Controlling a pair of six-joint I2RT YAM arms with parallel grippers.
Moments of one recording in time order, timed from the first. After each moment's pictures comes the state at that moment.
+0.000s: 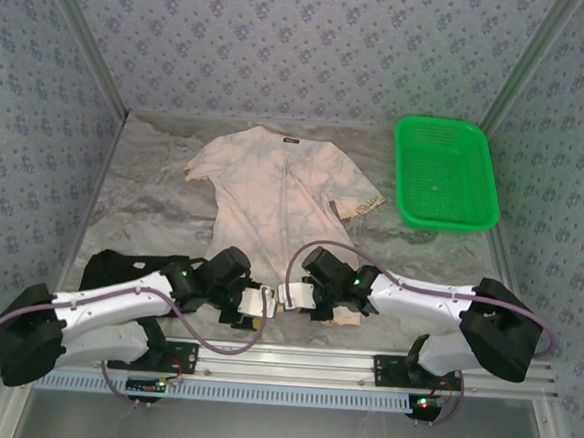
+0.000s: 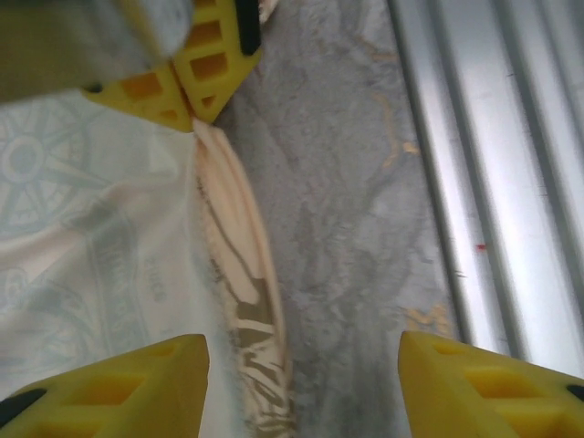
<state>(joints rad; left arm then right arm) -0.97 1.07 0.50 -0.40 0.32 0.69 1.01 1.36 0.66 -0.33 -0.21 -0.71</state>
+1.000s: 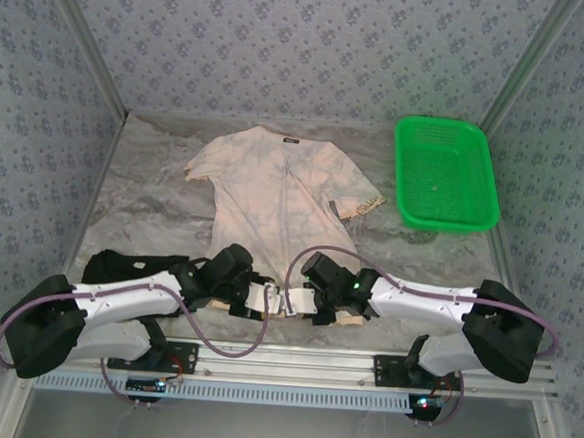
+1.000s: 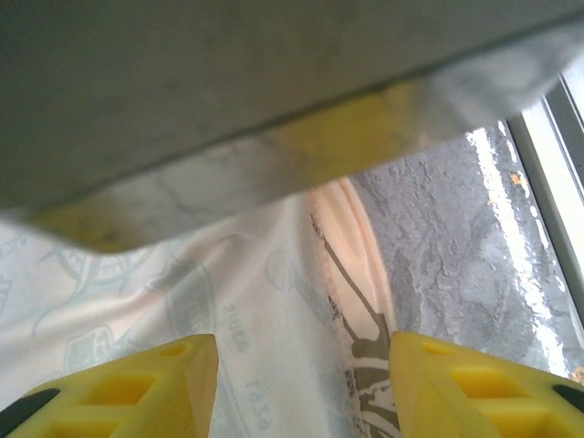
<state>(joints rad) -0.94 1.15 0.44 -0.13 0.33 0.77 1.05 1.35 0.65 -0.37 -0.17 -0.73</state>
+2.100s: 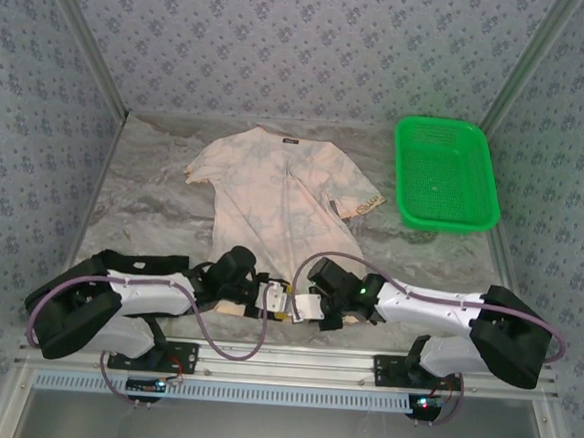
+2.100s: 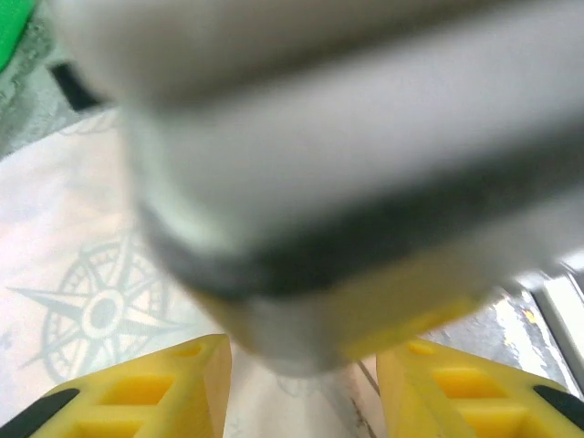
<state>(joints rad) -0.95 1.31 0.36 0.29 0.50 0.67 1.04 1.30 0.59 -0.37 -0.17 -0.75</state>
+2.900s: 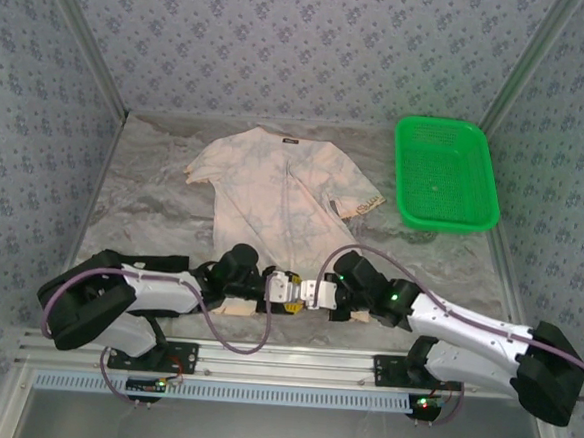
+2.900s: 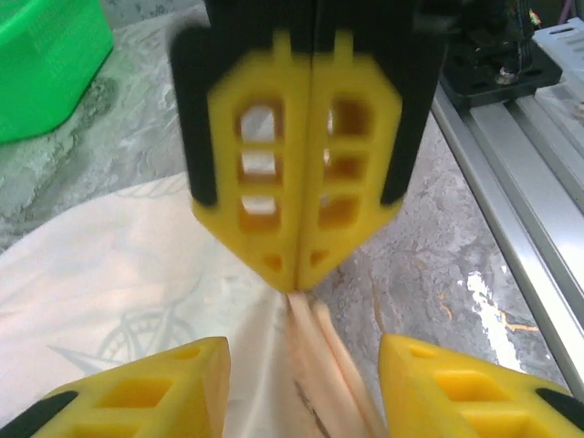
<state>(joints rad) -0.96 1.40 0.38 0.52 0.52 0.49 0.96 1.00 0.51 -0.30 -0.19 -0.69</state>
